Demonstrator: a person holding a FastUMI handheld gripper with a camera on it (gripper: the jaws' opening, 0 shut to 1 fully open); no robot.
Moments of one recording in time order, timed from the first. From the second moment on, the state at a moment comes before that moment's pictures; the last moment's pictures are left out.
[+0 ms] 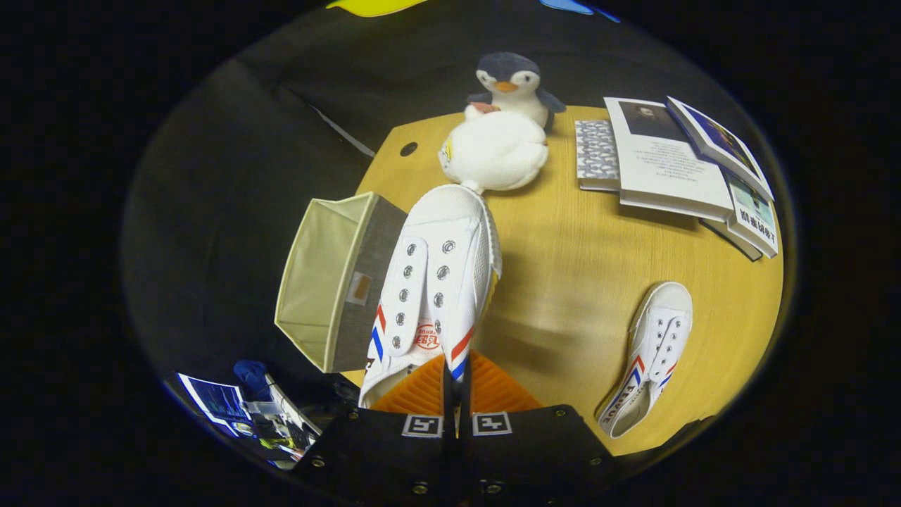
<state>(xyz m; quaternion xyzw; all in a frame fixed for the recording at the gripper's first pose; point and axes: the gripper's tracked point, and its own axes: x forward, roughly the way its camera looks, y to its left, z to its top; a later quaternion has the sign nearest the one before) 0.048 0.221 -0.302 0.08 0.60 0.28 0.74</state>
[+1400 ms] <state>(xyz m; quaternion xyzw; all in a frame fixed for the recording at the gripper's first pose) 0.039 0.433 -0.293 -0.10 0.59 0.37 0.71</state>
